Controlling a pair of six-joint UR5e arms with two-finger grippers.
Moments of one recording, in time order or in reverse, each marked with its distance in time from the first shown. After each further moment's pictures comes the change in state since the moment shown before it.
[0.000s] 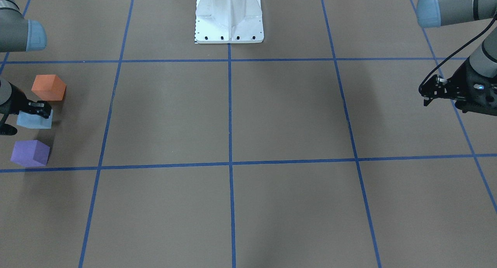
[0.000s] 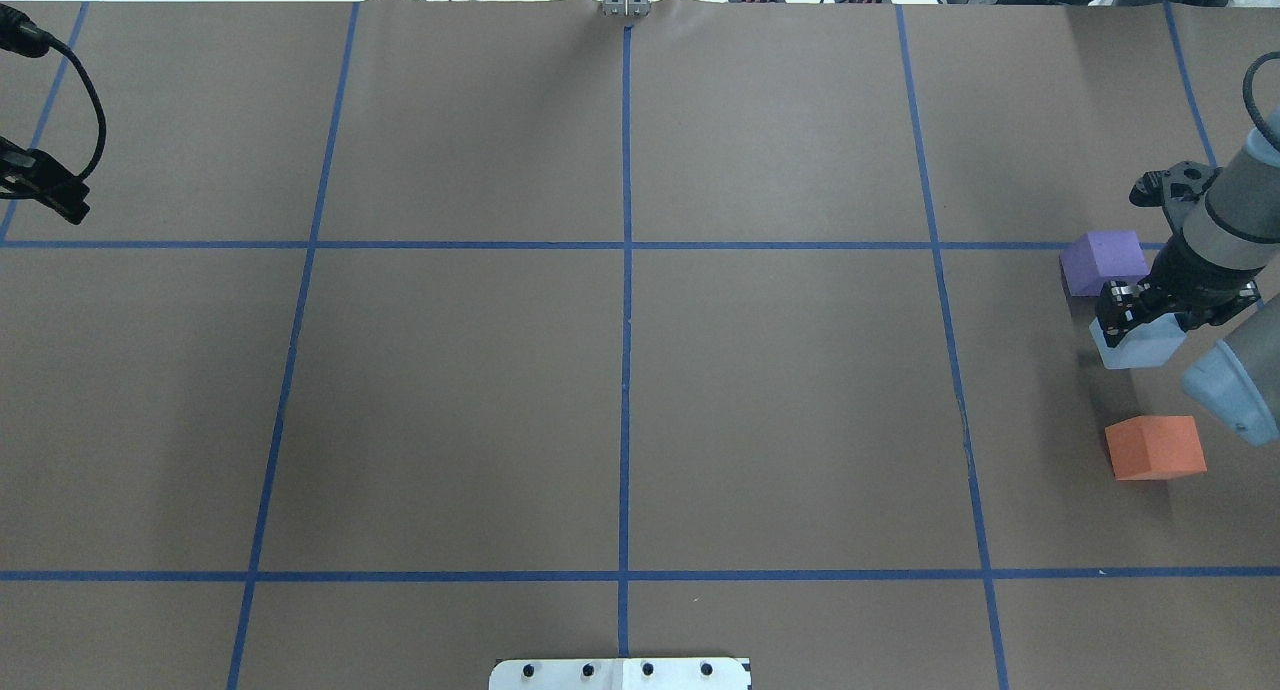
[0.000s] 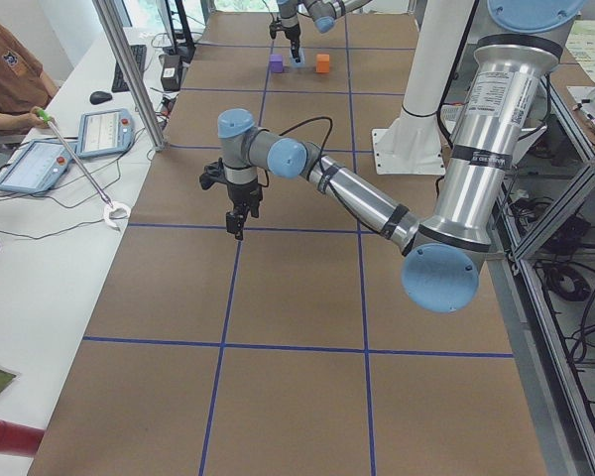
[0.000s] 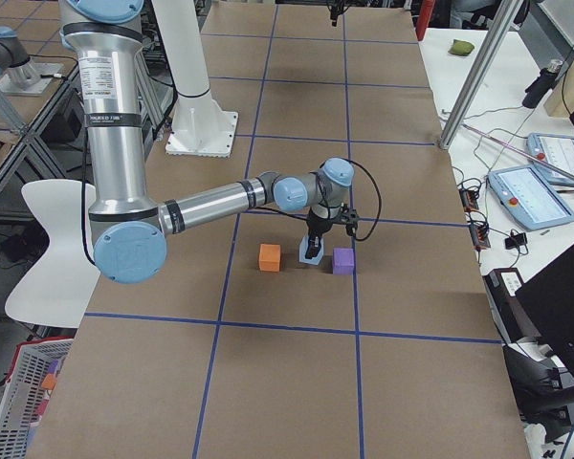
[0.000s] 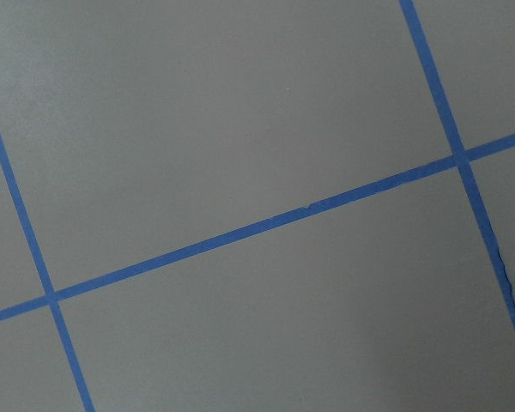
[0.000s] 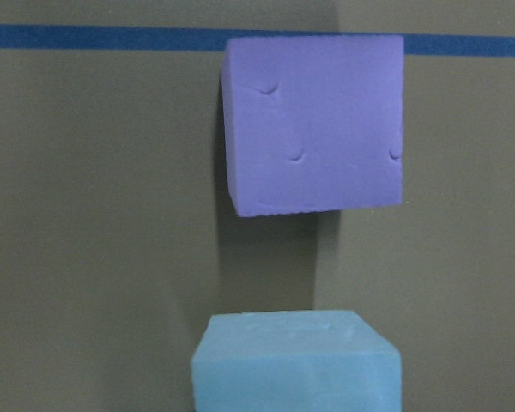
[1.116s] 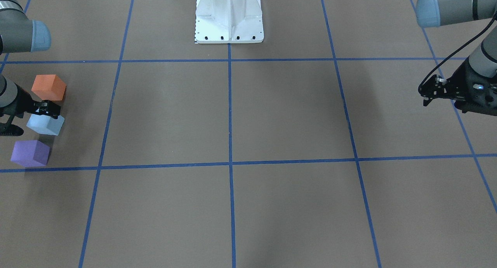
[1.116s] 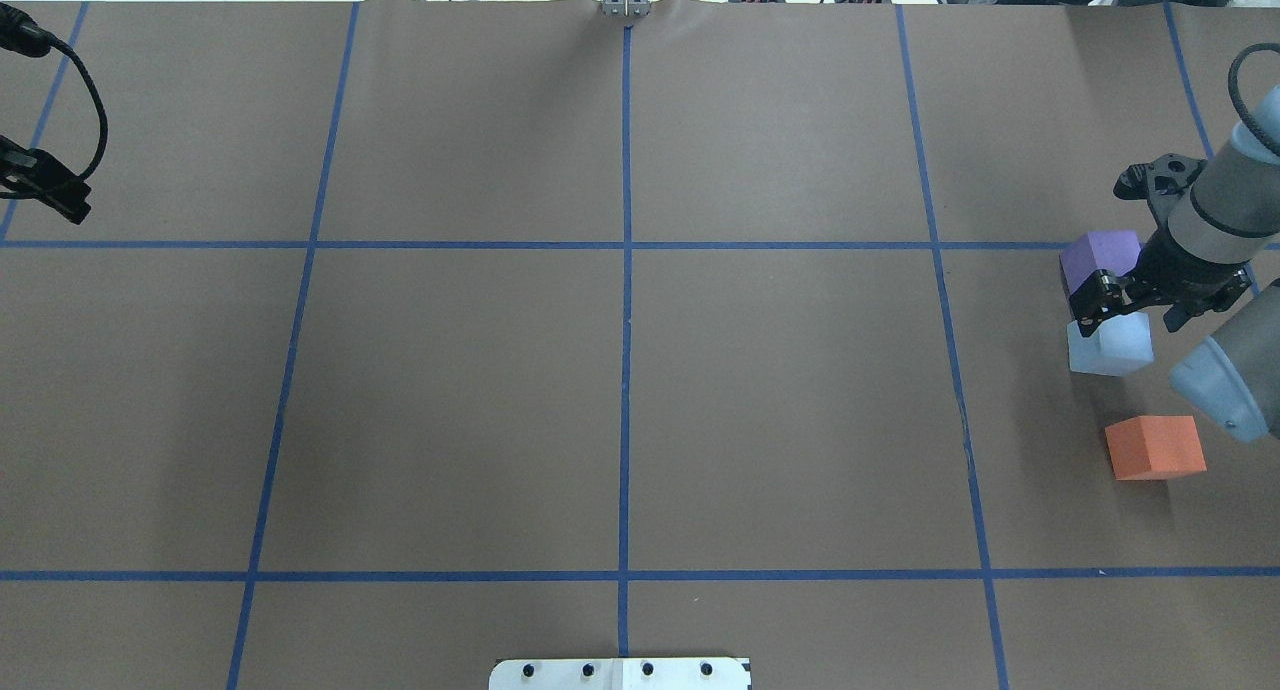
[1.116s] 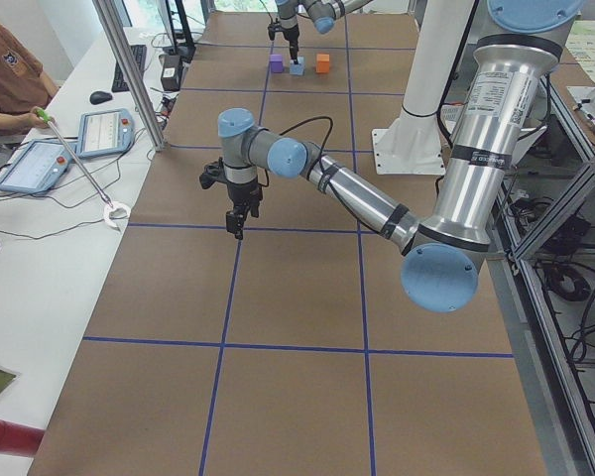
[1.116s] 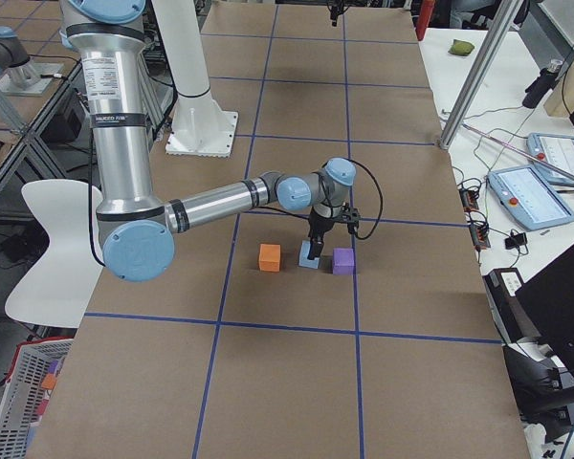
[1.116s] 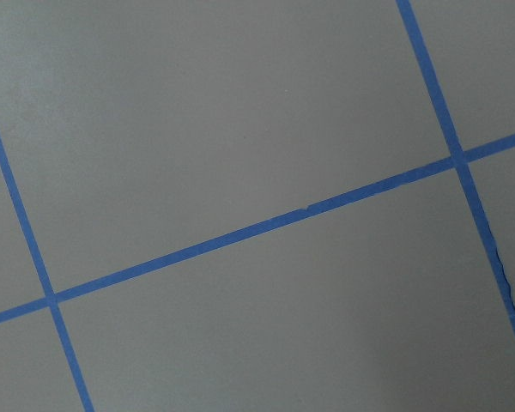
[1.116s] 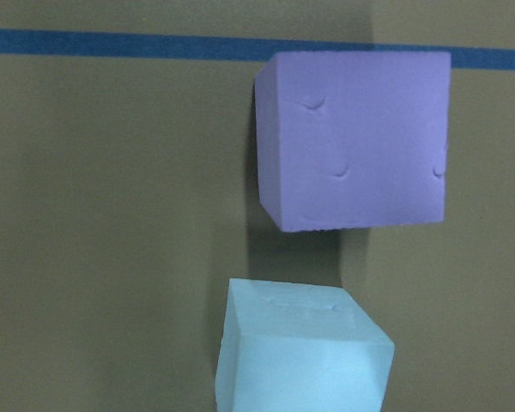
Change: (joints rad) left arm 0.002 -0.002 0.001 0.000 0.003 -0.001; right arm 0.002 0.013 0.042 0.001 -0.004 0.001
